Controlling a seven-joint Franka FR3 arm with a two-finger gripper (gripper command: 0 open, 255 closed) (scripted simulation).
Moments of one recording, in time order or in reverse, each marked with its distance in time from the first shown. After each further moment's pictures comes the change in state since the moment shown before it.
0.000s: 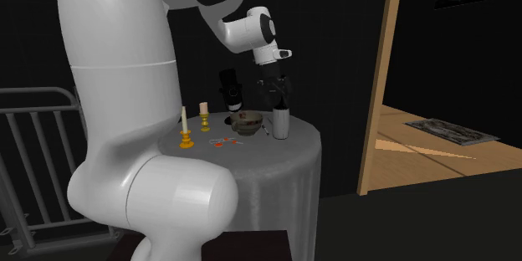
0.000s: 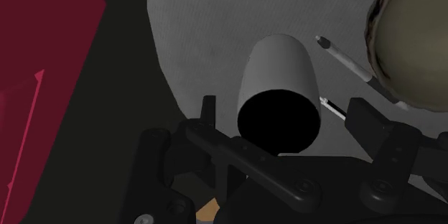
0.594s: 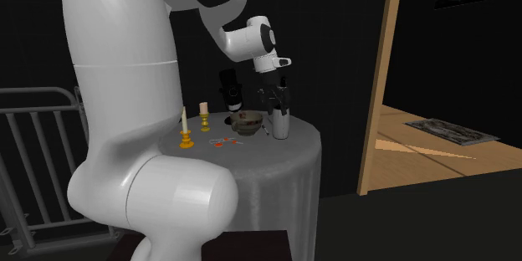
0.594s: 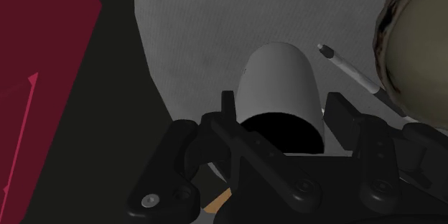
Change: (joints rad) arm -0.001 0.018 -0.001 -0.051 -0.007 0.070 0.019
